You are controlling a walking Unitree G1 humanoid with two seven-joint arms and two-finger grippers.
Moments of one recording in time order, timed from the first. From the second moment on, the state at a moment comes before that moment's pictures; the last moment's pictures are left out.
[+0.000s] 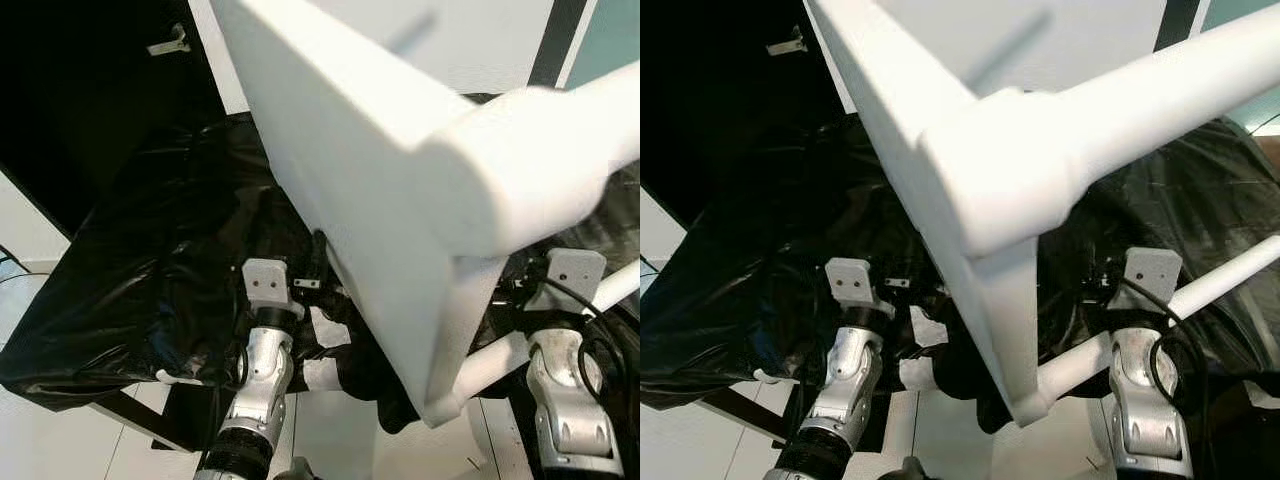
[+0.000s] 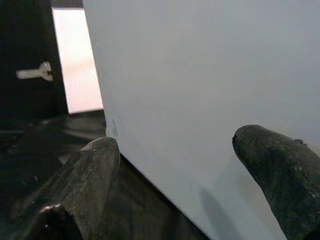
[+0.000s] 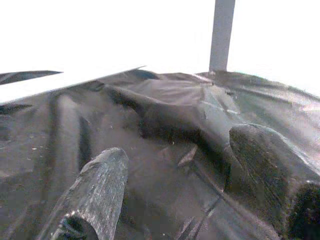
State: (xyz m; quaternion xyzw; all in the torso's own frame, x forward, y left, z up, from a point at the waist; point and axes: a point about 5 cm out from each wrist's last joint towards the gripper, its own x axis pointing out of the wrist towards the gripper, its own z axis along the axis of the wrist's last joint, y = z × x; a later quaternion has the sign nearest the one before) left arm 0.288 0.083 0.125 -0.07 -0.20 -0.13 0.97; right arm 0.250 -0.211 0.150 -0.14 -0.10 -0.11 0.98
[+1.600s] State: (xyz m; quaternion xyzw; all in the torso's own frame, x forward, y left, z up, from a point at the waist) left arm 0.289 0.082 0.128 -0.05 -0.19 -0.15 0.97; right arm 0.246 -0.214 0.138 -0.10 -0.12 -0.13 0.98
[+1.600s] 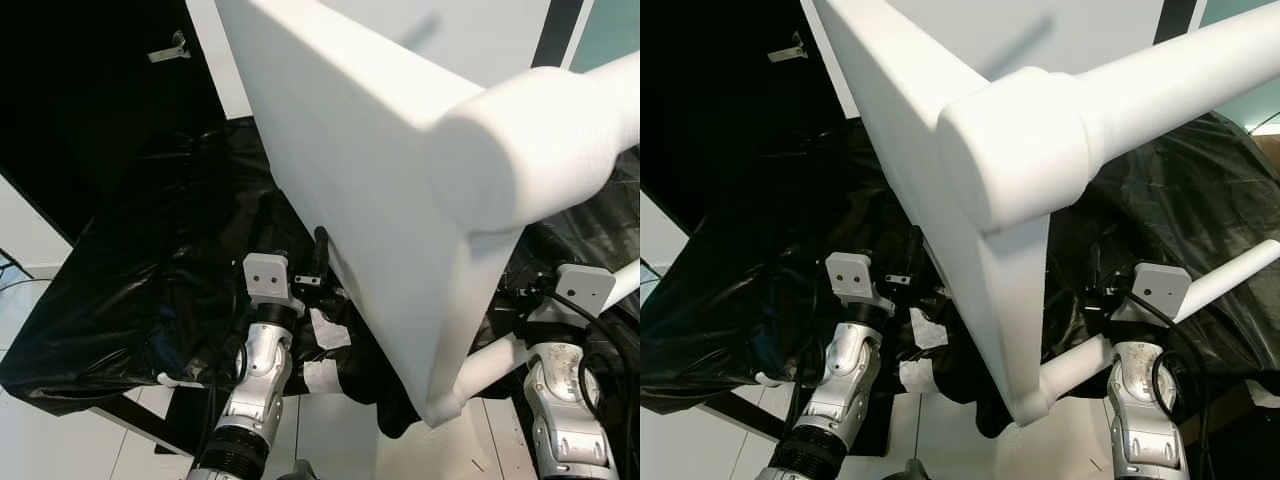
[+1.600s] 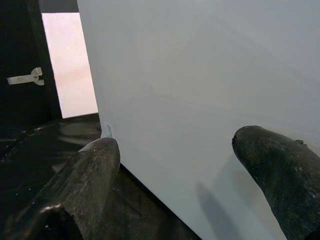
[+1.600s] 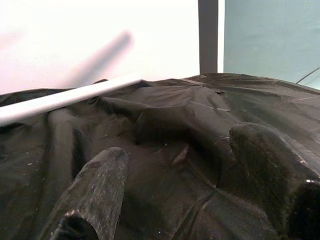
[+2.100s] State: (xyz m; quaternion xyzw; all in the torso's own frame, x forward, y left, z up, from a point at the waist) left arm 0.295 0.086 0.126 -0.04 -0.17 -0.15 0.97; right arm 0.248 -0.214 0.137 -0.09 -0.12 -0.14 0.98
